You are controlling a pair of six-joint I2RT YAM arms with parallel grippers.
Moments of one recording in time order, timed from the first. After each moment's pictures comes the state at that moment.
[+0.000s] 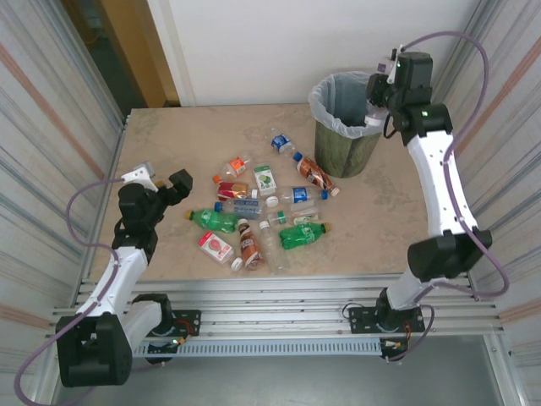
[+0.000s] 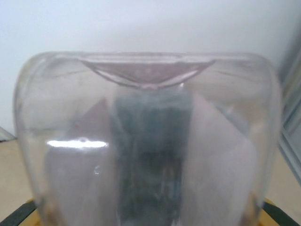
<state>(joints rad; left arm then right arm) 0.02 0.96 0.49 0.20 0.22 -0.53 0.12 1.66 1.96 -0.69 0.11 0.24</state>
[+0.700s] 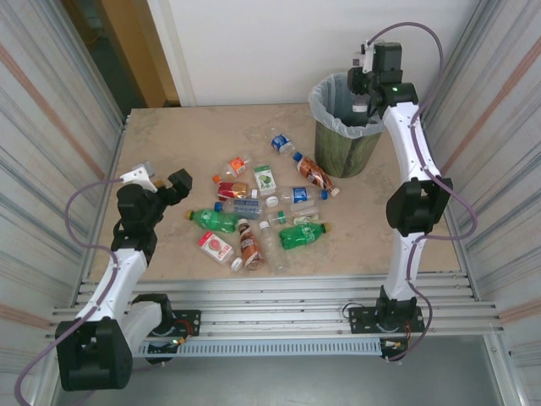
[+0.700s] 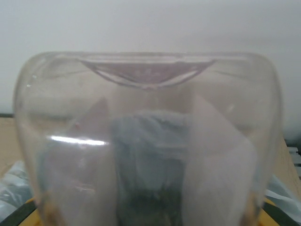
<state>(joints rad) 0.02 0.94 0.50 0.20 0.22 -0.53 0.10 2.10 2.28 -0.63 0.02 0.03</state>
